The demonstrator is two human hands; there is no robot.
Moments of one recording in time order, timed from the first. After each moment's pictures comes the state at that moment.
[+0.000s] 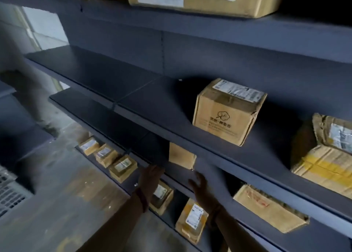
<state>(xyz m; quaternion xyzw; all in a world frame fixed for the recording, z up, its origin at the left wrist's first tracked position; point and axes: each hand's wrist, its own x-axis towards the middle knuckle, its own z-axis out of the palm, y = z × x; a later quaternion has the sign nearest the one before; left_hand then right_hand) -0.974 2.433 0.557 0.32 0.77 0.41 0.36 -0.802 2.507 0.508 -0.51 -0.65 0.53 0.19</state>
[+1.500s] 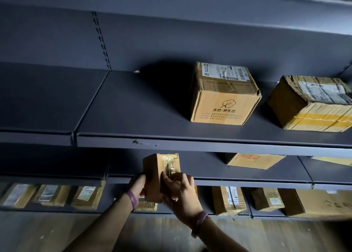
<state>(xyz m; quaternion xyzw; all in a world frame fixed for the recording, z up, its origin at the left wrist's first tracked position) -1.105 2.495 0.499 0.18 0.69 0.33 0.62 -0.939 2.437 0.532 -0.58 -0.76 0.20 0.19</state>
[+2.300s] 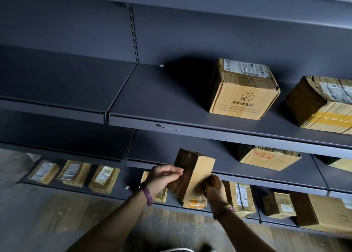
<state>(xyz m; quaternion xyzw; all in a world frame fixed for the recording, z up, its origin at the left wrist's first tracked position) -1.102 2.438 0.547 0.50 0.53 0.36 0.57 -0.905 2.425 0.499 -0.69 -0.30 0.52 0.42</state>
